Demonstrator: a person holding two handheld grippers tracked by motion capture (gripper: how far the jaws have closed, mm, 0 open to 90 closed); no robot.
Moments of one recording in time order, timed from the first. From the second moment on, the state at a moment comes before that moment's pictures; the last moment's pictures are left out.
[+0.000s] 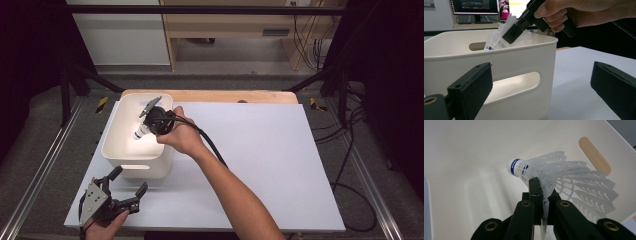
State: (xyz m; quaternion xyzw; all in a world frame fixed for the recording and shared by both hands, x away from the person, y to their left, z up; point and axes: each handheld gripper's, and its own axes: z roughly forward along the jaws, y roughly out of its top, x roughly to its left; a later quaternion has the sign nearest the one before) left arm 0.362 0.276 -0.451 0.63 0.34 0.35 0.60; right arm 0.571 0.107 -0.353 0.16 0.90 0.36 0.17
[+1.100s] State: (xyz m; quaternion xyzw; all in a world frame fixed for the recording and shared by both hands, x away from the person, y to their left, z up) left arm 0.362 0.276 -0.451 0.63 0.34 0.35 0.60; right arm 0.572 0.110 -0.357 0.16 0.91 0.35 0.16
